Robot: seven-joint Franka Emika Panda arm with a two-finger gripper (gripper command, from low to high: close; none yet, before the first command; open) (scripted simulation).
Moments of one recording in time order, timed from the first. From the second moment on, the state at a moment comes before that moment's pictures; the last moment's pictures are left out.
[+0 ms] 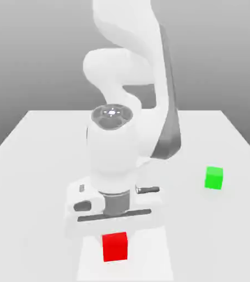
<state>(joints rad) 0.05 0.15 -0.06 -2.57 0.04 2.72 0.58</state>
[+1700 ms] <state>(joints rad) 0.56 -0.05 0.53 -2.97 0.04 2.93 1.43</state>
